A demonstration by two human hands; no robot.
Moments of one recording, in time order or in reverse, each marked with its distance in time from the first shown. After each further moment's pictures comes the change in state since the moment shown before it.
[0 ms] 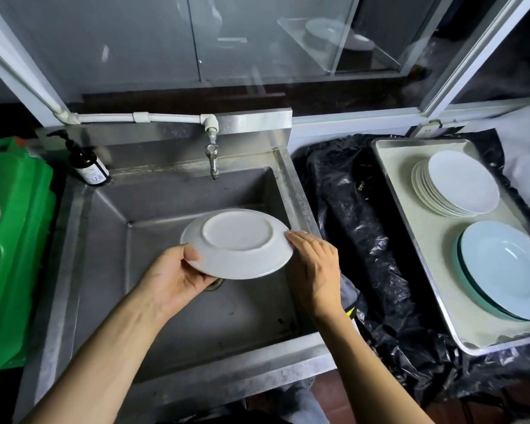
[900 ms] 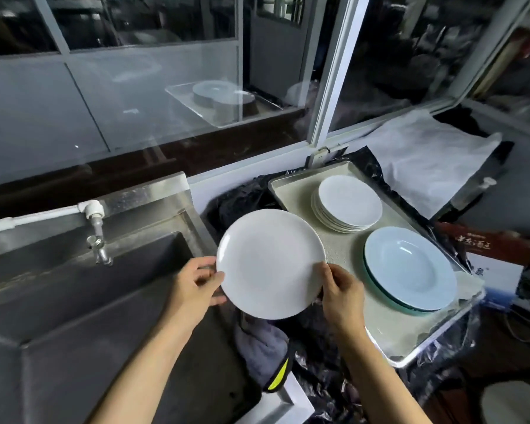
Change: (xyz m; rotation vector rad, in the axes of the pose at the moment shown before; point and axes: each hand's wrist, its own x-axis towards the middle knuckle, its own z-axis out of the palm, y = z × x) left_hand 0.064 -0.088 0.184 0.942 -0.161 0.448; right_hand 0.014 0.110 -0.144 0.385 0.437 0.834
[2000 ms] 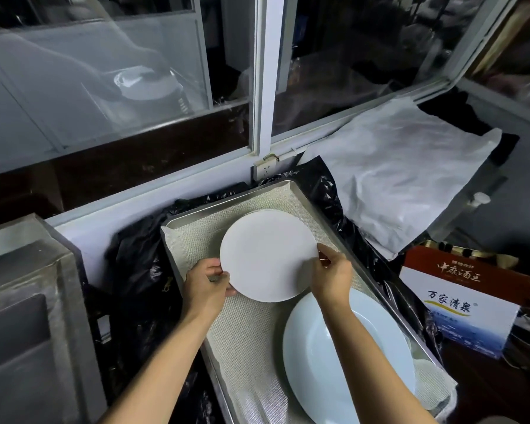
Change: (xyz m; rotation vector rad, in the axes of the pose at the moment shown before) left_hand 0.217 -0.013 0.335 0.094 0.115 -0.004; right_hand 0.349 0.078 -0.102 -0.210 0.035 0.125
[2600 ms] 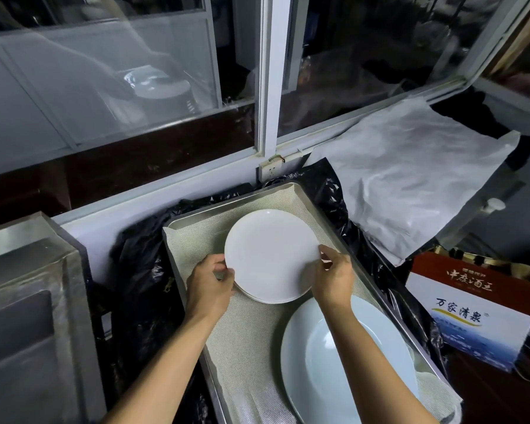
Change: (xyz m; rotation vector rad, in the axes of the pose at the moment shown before) left_hand 0.006 0.004 0.011 0.147 0.023 0.101; right_hand 0.019 0.014 0.006 -0.036 -0.010 -0.017
